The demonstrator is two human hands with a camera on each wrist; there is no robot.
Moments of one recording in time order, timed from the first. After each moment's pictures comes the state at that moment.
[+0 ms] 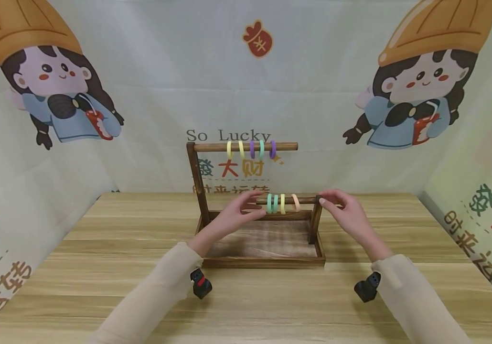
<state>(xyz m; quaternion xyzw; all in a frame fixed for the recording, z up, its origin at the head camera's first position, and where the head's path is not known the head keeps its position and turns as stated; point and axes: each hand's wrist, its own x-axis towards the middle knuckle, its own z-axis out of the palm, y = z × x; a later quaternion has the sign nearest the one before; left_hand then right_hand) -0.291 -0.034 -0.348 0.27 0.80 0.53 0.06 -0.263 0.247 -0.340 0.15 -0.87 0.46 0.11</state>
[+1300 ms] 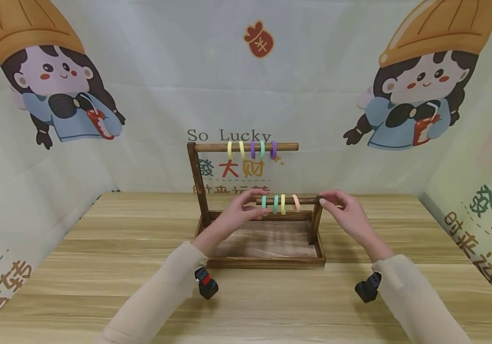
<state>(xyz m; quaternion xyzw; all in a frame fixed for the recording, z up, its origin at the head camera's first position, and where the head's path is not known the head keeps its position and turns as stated) -0.289 -0.024 -0.344 0.23 0.72 0.64 0.10 -0.262 0.247 -0.338 0.14 -0.87 0.46 0.10</state>
